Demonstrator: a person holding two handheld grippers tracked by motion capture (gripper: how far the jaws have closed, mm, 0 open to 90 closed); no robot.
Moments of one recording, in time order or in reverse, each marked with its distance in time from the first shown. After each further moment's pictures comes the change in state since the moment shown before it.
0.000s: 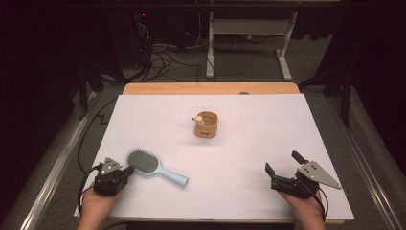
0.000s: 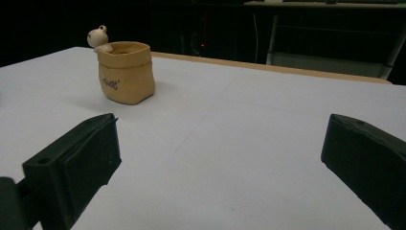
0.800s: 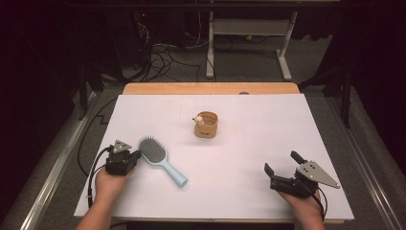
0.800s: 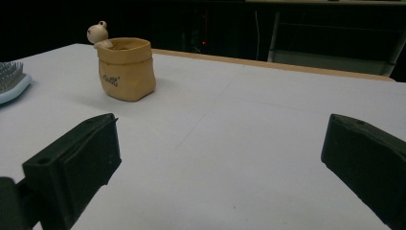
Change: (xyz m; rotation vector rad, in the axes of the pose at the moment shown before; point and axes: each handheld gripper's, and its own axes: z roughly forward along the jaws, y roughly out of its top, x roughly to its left) left arm -0.006 0.023 0.052 -0.015 0.030 -0.026; right arm 0.000 -0.002 0.002 0.009 0.004 -0.001
